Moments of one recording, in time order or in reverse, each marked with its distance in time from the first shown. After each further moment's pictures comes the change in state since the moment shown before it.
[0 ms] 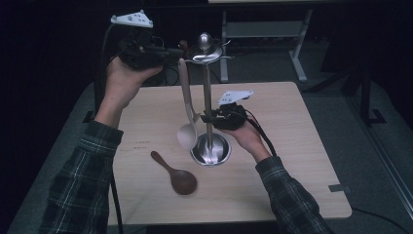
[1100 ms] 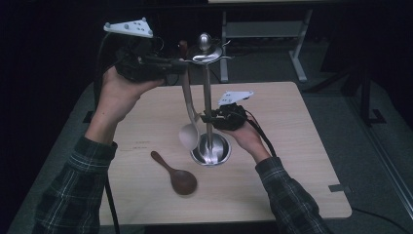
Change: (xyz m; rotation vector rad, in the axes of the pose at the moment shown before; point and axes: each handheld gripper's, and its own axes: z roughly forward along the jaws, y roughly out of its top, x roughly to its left) left arm -0.039 0.003 -0.018 0.019 -0.112 0.024; right arm 0.000 -0.001 0.000 -0.007 -0.006 0.001
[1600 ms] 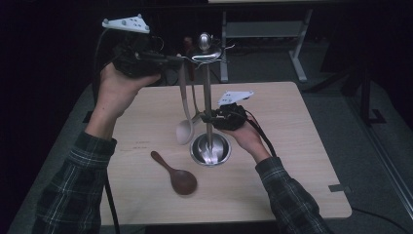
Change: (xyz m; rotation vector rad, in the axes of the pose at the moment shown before) left arm 0.016 -0.001 0.000 -0.003 0.053 -0.027; right arm 0.000 0.000 0.000 0.000 -0.002 0.000
